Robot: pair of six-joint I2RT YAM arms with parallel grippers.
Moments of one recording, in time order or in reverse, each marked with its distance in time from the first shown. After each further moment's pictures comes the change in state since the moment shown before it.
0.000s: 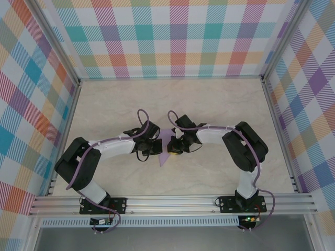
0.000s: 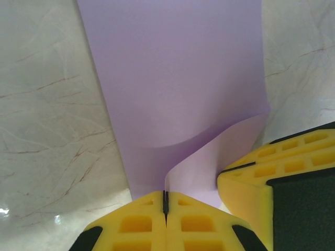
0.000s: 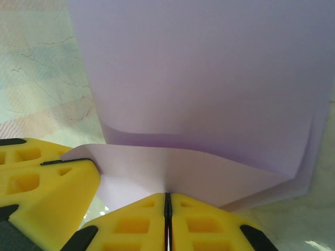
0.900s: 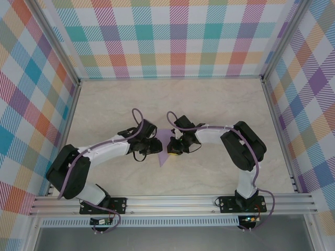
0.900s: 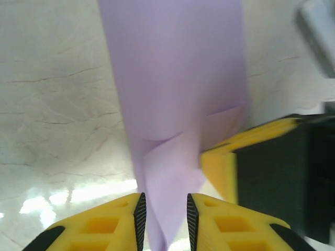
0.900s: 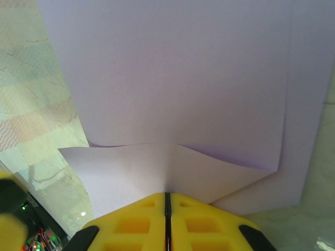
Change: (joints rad) left arm 0.000 -0.127 -0.006 -0.068 -0.011 -0.052; right arm 0.000 0.018 0.010 -0.017 0.016 -0.003
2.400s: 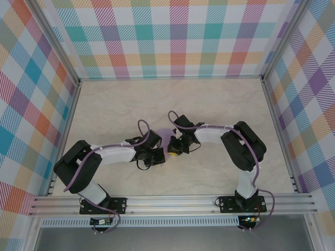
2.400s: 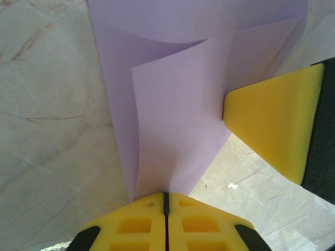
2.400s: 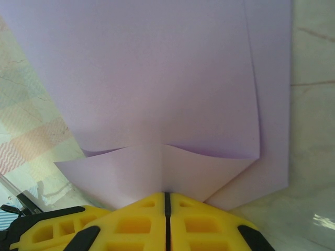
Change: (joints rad) left arm -0.094 0.100 -0.109 0.142 0.085 -0.136; right arm 0.005 -0.003 0.019 -0.044 0.038 0.109
